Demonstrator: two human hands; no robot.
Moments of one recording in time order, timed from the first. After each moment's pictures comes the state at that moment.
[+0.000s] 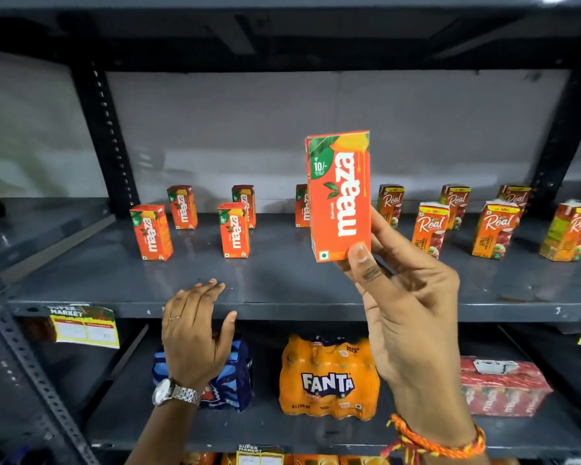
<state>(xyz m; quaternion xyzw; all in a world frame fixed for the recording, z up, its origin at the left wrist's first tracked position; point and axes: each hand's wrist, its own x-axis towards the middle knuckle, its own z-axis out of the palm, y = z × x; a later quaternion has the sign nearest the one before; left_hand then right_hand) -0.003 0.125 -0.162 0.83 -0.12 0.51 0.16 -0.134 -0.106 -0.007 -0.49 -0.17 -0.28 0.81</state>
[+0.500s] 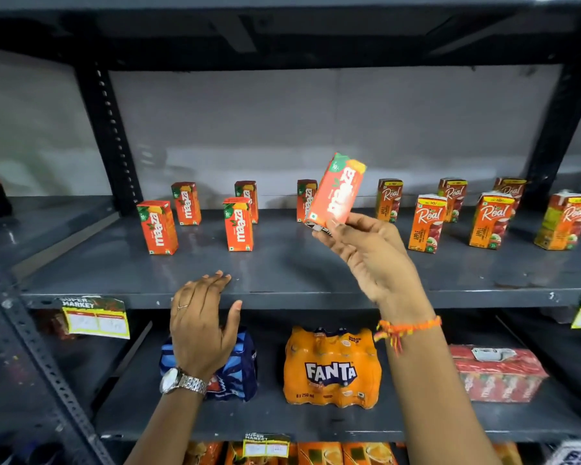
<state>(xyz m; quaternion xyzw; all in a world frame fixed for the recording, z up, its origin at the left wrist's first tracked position) -0.008 0.127 -0.158 0.84 -0.14 0.50 0.17 -0.060 -0.120 -0.006 -0.51 -0.06 -0.11 0.85</state>
